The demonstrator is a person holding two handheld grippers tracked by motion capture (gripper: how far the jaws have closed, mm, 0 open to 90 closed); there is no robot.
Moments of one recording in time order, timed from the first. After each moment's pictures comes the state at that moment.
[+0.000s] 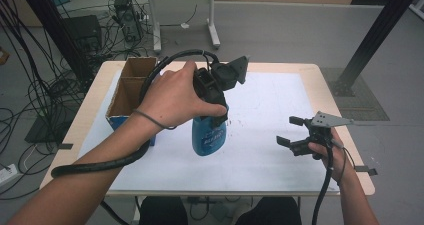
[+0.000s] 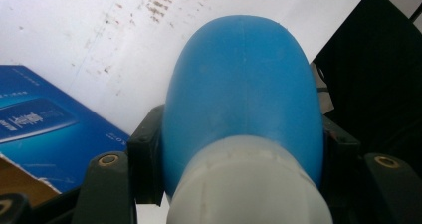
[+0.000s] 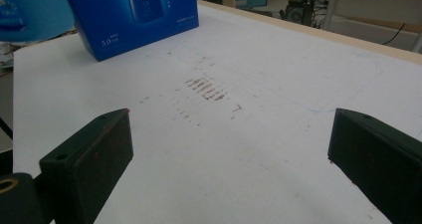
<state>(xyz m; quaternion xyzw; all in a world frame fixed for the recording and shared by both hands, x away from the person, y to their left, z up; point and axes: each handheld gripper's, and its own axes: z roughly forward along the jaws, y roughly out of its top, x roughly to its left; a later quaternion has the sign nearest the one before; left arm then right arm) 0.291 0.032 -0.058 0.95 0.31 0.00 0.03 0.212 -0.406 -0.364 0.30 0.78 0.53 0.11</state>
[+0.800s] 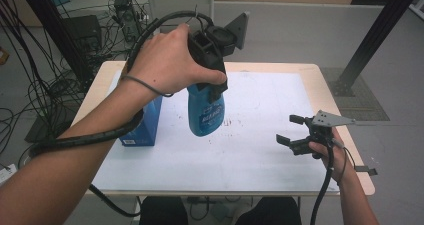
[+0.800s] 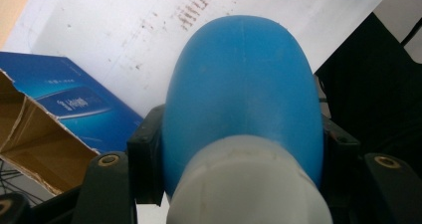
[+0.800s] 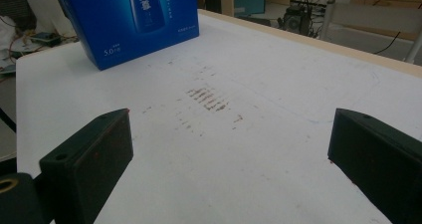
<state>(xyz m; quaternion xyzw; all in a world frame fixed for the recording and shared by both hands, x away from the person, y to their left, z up) 0.310 0.041 0.001 0.94 0.35 0.00 0.03 0.207 -0.404 -0.360 0.30 0.77 0.54 0.12</state>
